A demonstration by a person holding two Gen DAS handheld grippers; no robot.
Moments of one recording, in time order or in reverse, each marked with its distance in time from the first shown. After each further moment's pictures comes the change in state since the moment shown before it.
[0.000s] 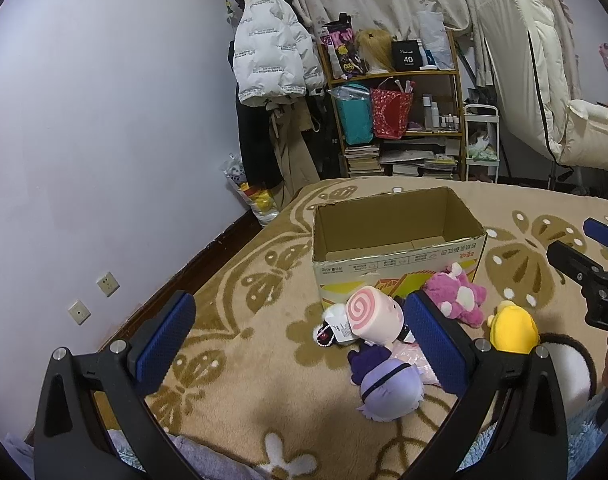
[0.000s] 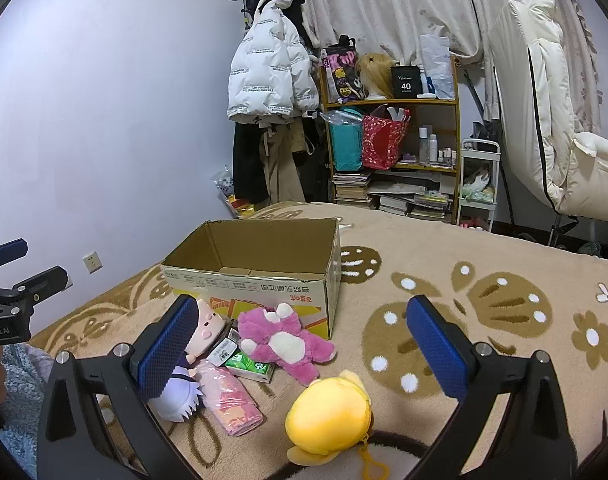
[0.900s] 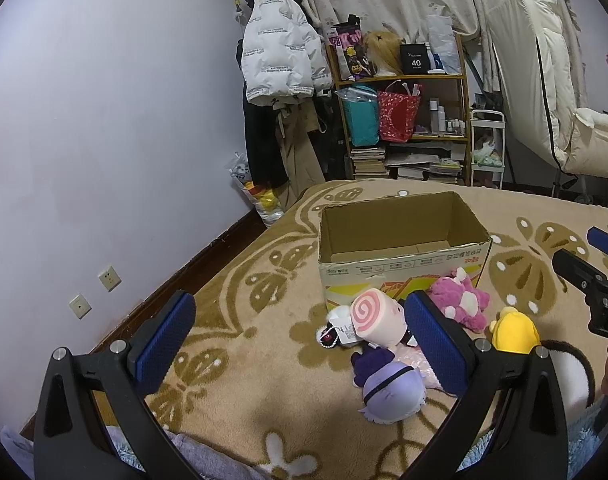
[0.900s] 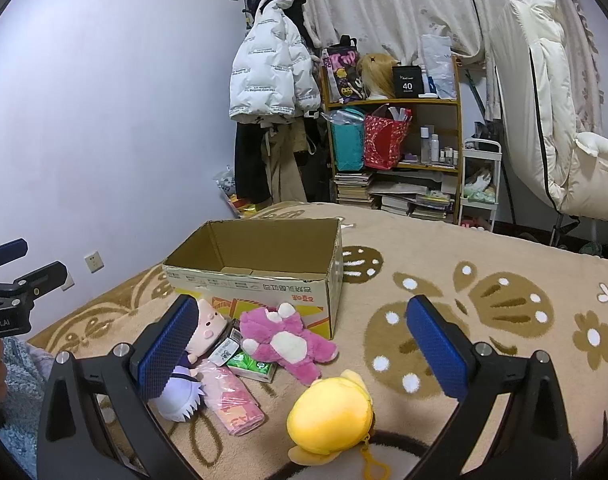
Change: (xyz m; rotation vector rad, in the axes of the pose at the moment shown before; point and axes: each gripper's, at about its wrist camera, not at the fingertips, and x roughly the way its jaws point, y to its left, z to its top) left arm 0.001 0.006 -0.003 -0.022 -0.011 0.008; right arm 0.000 0.000 0.000 0.001 0.000 0.000
